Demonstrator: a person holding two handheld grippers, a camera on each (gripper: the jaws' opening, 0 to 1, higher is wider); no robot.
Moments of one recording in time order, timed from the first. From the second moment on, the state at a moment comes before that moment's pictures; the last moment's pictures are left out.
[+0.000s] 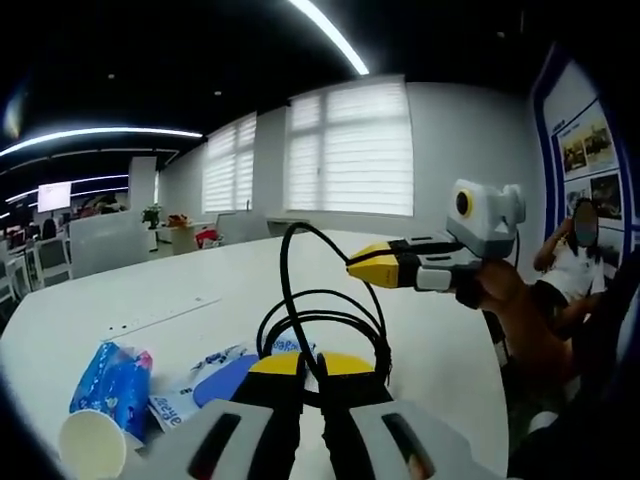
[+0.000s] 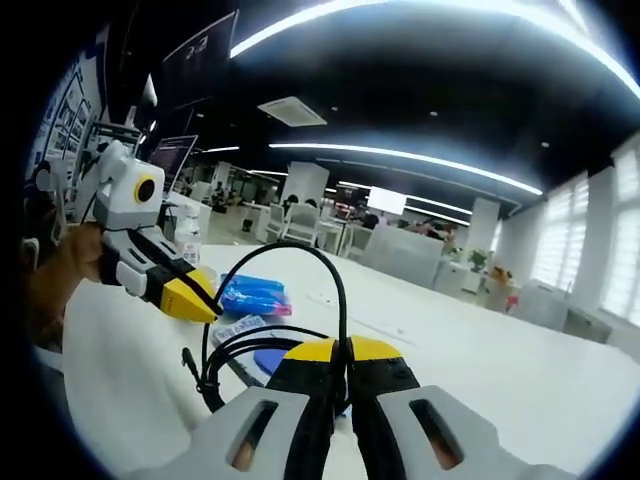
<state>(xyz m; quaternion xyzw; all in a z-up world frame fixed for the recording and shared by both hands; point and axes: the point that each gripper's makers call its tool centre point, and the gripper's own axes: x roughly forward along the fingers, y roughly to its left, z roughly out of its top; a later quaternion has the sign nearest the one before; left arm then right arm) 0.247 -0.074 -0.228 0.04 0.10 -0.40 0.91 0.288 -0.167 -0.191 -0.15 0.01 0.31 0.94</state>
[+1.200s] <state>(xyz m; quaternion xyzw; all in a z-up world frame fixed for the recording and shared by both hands) 0.241 -0.115 -0.227 0.05 0.10 -0.45 0.89 0.262 -0.217 -0.199 -0.14 0.01 0.27 0.95</state>
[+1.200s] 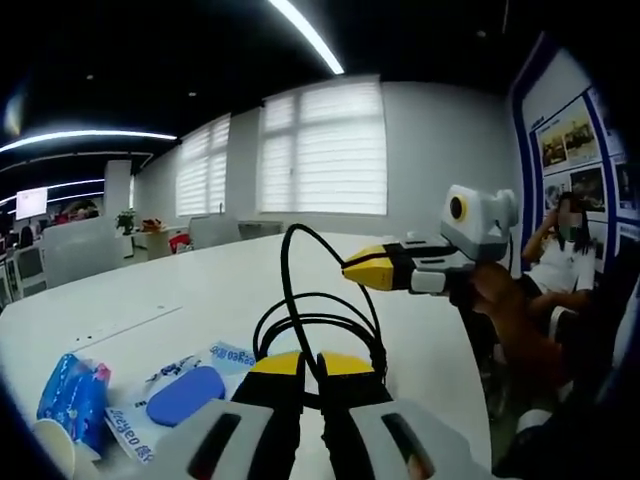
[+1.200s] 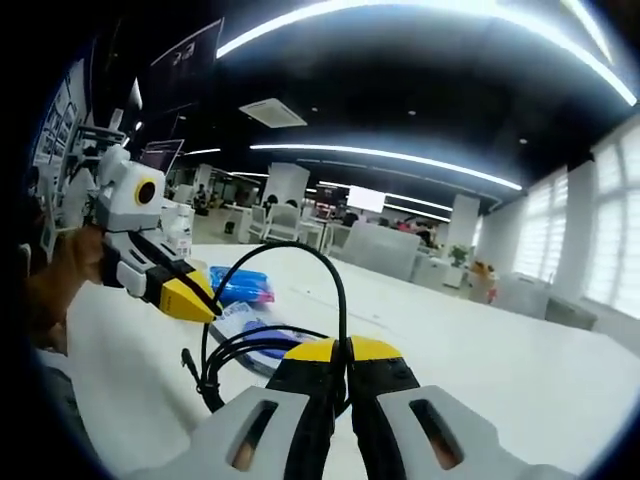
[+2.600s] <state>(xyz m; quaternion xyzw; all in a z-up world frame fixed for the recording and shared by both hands) 0.217 -0.151 -0.225 0.05 0.09 -0.49 0.87 0.237 -0.251 -0.195 -0.15 0.00 0.25 0.96</state>
